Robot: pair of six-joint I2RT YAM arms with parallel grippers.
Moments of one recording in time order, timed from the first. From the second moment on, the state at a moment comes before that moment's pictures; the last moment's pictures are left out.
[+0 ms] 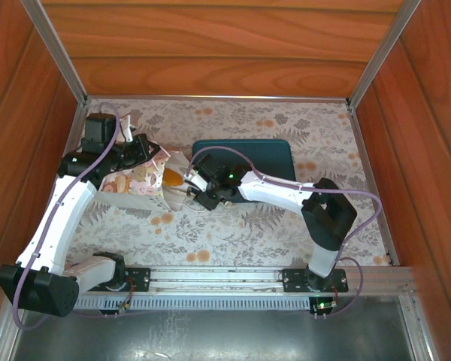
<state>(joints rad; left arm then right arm) -0.20 1.12 1.16 -0.72 0.48 -0.60 1.00 1.79 1.26 -0.53 0.04 -0.17</state>
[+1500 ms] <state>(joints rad) -0.20 1.06 1.16 -0.72 0.48 -0.57 0.99 1.50 1.23 -0.75 -0.15 0.14</state>
